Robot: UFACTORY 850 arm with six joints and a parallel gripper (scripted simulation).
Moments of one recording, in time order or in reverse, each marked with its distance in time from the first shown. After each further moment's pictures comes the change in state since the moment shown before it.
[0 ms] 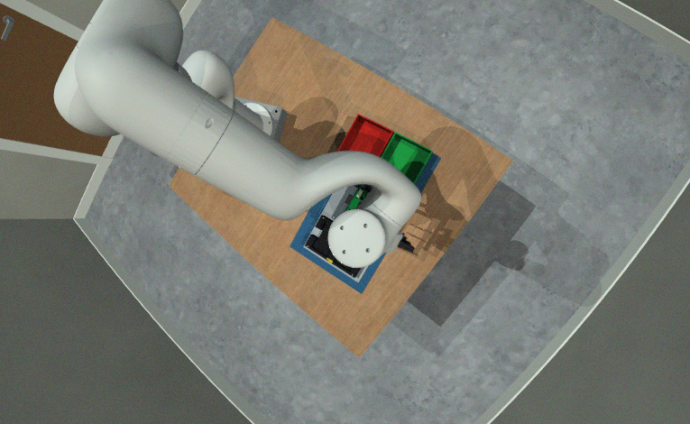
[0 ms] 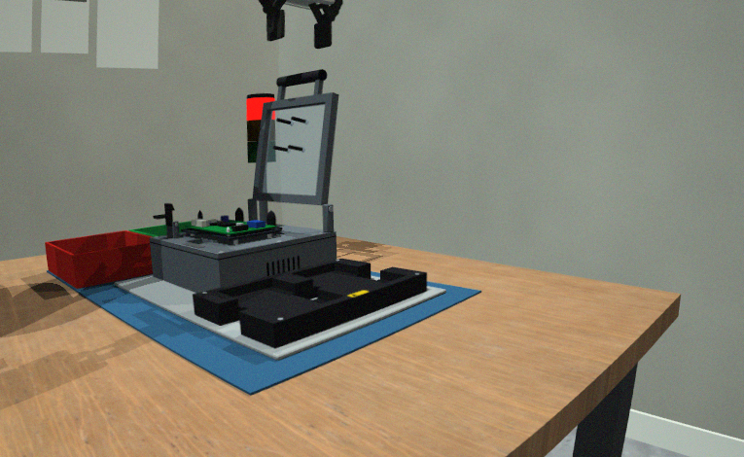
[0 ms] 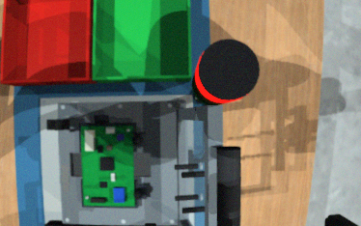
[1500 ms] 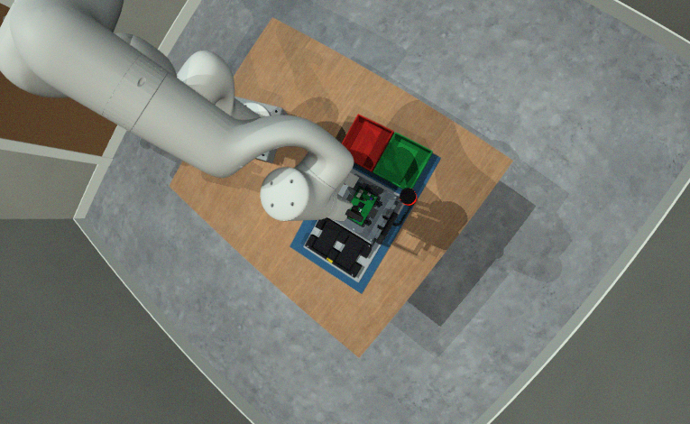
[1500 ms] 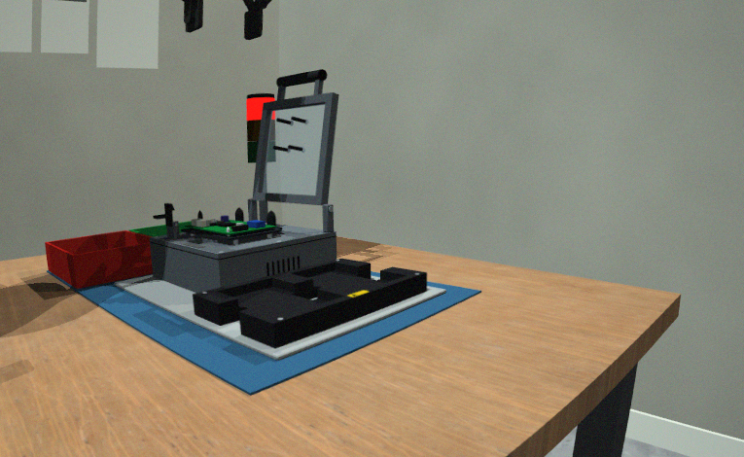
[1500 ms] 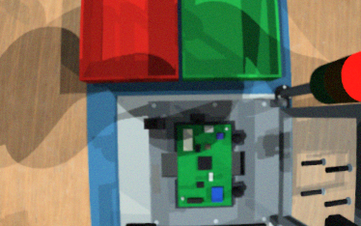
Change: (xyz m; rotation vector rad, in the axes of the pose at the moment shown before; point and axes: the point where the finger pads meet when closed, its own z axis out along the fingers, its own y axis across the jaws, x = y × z) arm 0.000 -0.131 0.003 -0.001 0.000 0.000
